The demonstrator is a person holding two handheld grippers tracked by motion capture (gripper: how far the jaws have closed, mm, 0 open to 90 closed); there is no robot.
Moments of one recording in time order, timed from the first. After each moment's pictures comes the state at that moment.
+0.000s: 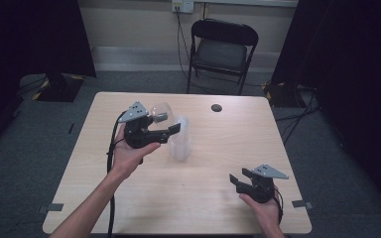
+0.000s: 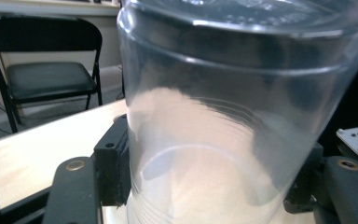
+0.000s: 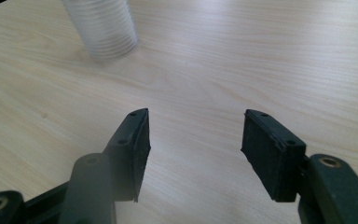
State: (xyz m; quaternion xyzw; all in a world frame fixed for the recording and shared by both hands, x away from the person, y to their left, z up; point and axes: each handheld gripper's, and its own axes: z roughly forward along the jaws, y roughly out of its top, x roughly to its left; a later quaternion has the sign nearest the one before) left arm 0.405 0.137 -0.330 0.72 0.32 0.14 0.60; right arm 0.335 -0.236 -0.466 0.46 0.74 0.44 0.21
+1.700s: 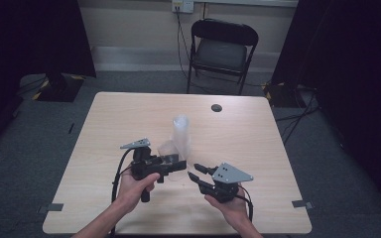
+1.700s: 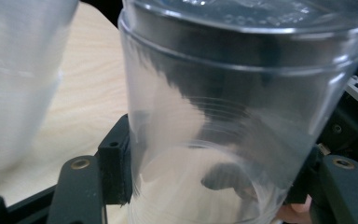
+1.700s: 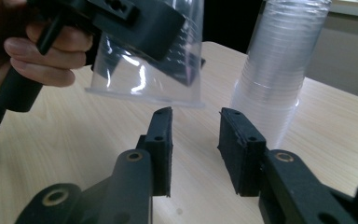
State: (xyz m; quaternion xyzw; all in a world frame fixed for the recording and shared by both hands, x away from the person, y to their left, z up) left arm 0.370 0.129 -0.414 0.68 0.37 -0.11 0.63; right arm 0.320 -0.130 -0.424 0.24 0.77 0.56 0.21
